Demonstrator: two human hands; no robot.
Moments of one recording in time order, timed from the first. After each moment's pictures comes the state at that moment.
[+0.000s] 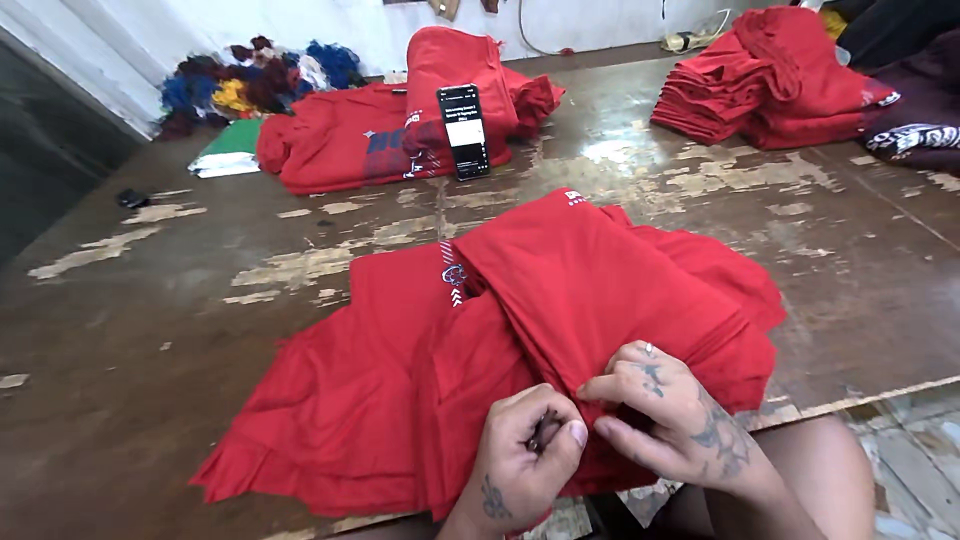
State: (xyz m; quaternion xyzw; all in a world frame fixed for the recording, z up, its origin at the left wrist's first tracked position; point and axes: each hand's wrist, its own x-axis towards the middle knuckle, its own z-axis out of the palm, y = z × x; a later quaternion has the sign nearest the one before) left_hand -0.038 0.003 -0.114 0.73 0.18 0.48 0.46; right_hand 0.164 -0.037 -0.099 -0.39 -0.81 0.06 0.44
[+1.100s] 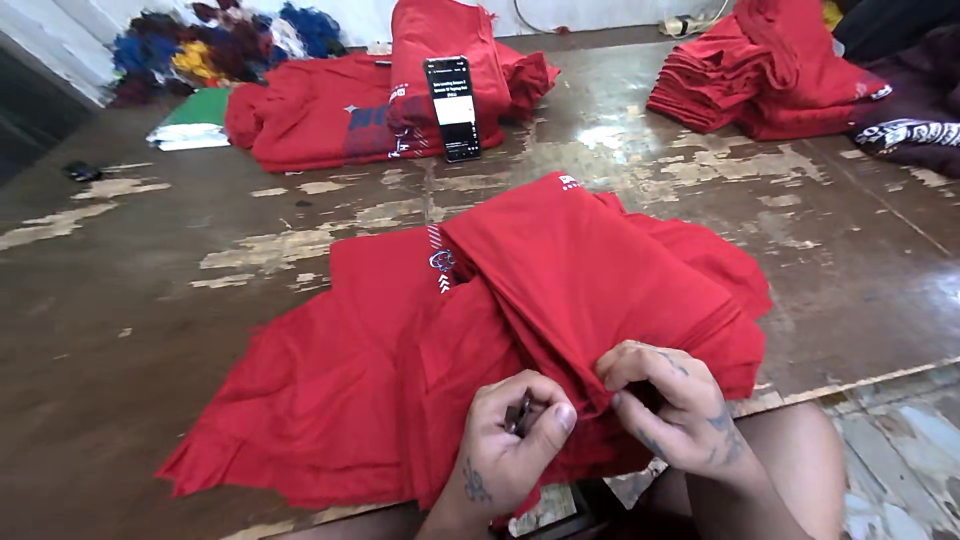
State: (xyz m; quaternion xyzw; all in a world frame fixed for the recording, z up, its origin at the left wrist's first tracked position) left_hand -0.038 0.005 -0.114 0.67 0.17 0.50 0.53; right_hand 0.163 -0.039 -0.101 -0.38 -0.75 0.12 0.53
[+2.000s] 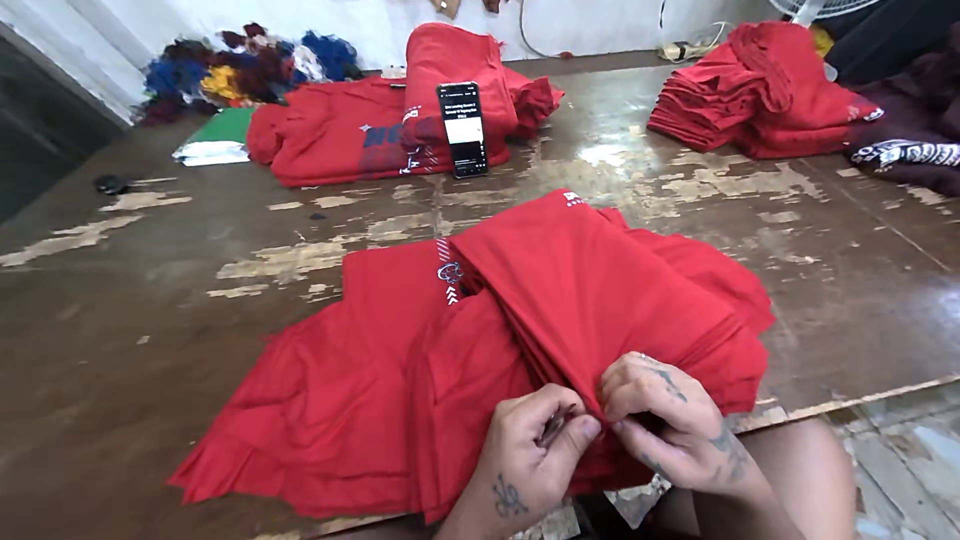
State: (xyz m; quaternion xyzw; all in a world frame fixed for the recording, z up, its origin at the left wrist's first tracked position) left_hand -0.031 -0.002 -0.110 0.75 0.22 0.45 0.43; right_hand 0.165 -0.040 -0.104 -0.33 -0.78 0.12 0.52
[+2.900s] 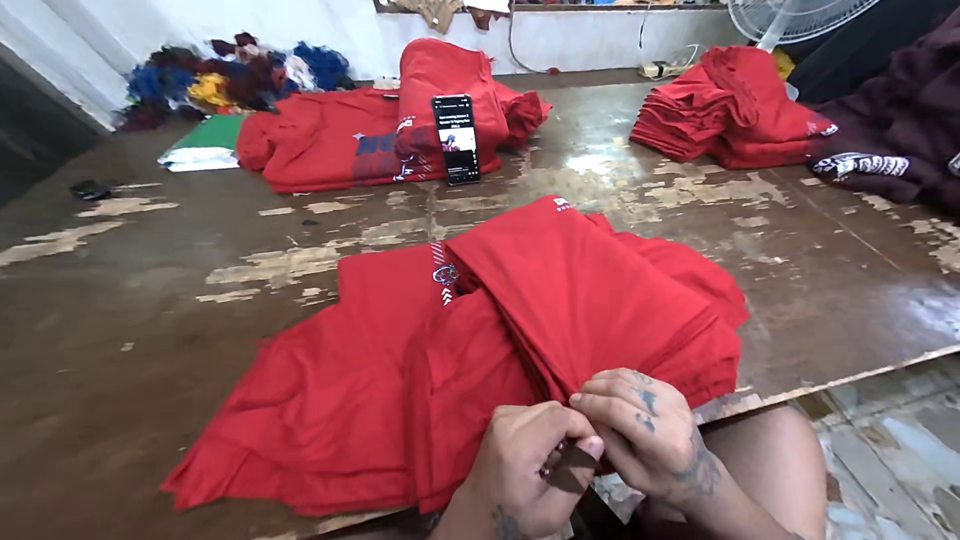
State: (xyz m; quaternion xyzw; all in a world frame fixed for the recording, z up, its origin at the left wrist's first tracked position) left_hand -0.040 -0.007 -0.109 0.81 0.13 0.48 0.33; right_hand 0.138 -0.062 -0.106 -0.42 -0.77 -0.05 0.47
